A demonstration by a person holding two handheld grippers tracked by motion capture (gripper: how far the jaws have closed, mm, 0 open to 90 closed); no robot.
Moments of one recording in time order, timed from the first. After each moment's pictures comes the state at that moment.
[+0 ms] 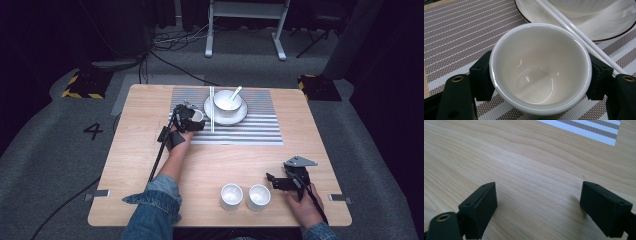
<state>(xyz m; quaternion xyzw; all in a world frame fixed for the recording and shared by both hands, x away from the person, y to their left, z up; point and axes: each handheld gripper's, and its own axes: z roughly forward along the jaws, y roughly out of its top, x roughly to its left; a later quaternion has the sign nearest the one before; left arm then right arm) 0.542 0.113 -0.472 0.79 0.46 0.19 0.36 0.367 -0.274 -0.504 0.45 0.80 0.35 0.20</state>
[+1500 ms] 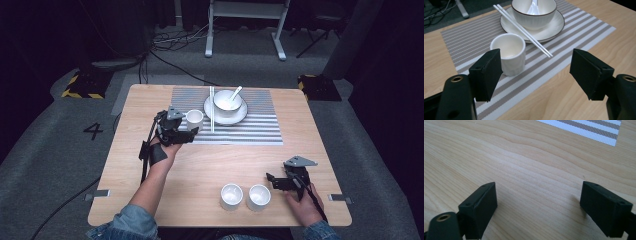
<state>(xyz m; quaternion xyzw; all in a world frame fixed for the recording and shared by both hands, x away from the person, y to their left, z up) 0.435 0.144 -0.395 0.79 0.41 0.19 0.41 0.368 -0.274 -0.504 0.45 0.80 0.35 0.20</state>
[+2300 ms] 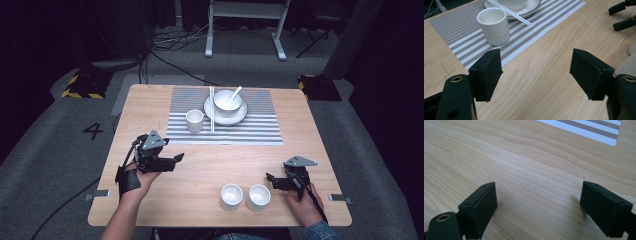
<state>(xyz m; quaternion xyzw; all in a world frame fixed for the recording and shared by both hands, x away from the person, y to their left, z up) 0.360 0.197 -0.407 0.82 0.35 0.17 0.42 0.368 -0.274 -0.504 0.45 0.80 0.35 0.20</state>
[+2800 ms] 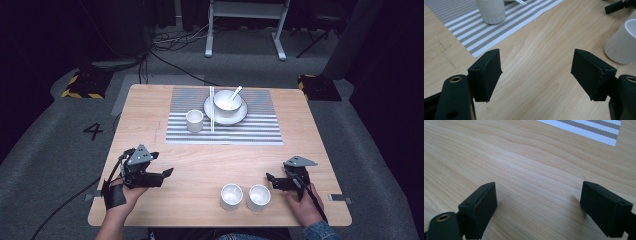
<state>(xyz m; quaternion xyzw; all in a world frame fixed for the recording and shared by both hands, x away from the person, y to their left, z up) 0.326 0.218 -0.421 0.83 0.35 0.15 0.41 0.368 -0.274 -0.504 0.45 0.80 0.35 0.20</state>
